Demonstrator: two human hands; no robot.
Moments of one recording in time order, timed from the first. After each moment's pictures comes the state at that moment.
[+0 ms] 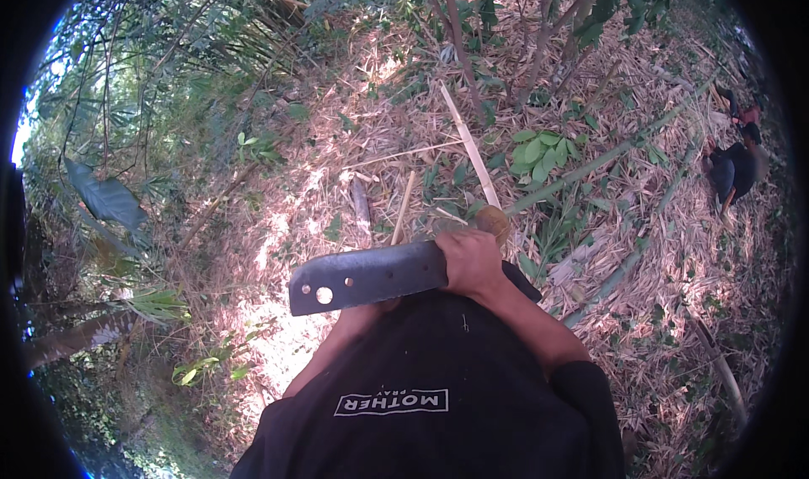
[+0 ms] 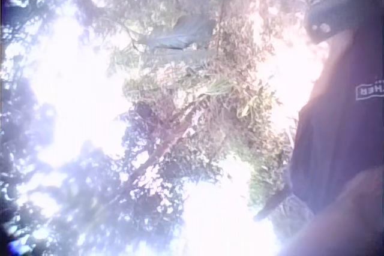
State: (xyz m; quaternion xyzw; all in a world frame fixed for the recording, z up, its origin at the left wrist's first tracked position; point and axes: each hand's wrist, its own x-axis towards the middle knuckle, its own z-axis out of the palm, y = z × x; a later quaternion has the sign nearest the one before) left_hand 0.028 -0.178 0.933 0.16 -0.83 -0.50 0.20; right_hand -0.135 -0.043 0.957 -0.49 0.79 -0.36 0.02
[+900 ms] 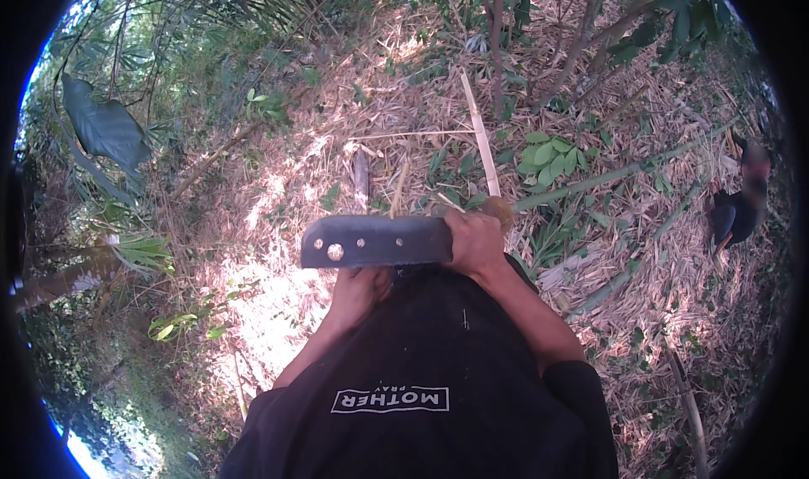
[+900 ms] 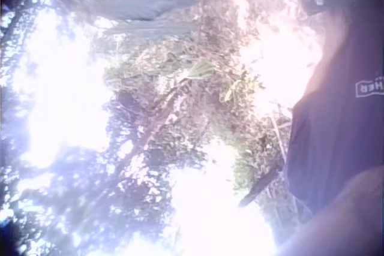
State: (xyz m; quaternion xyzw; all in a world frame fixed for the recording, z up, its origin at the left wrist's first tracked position) left_hand 0.060 -0.176 0.948 0.35 -0.63 -0.69 0.11; right_hand -0.137 -0.062 0.942 -0.49 0.82 -0.27 0.10
